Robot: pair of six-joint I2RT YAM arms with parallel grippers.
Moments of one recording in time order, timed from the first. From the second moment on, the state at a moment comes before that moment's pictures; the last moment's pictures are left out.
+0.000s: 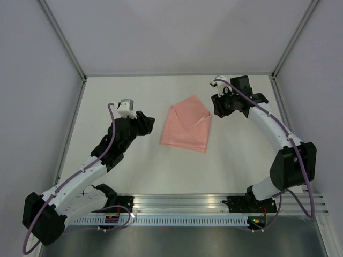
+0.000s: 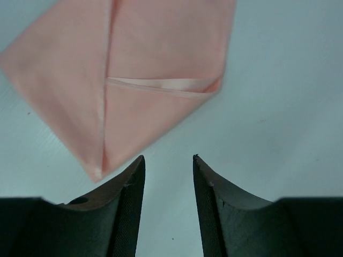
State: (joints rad) left arm -0.58 0.96 0.65 0.07 -0.21 -0.49; right arm 0.20 1.58 1.34 -0.63 -0.26 -0.29
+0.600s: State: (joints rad) left arm -0.58 0.84 0.77 -0.03 -0.13 -0.45; right arm 0.70 1.57 1.08 -0.47 -0.13 -0.48
